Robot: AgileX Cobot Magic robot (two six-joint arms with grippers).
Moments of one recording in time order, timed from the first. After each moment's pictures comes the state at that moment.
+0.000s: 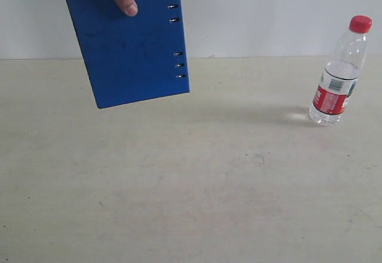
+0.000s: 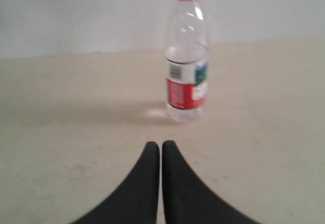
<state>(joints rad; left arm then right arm) 0.05 0.19 -0.18 1.51 -0.01 -1.64 0.49 0.44 -0.14 1.74 -0.39 -1.55</state>
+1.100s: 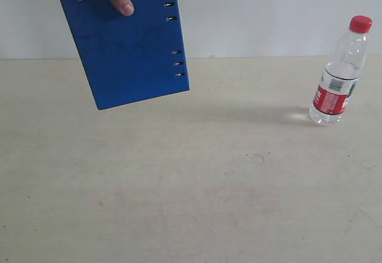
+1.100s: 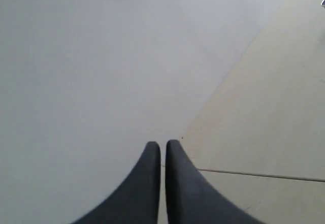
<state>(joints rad) 0.05 0.19 -0.18 1.51 -0.03 -1.64 0.01 0.01 -0.13 1.66 -0.76 -1.07</state>
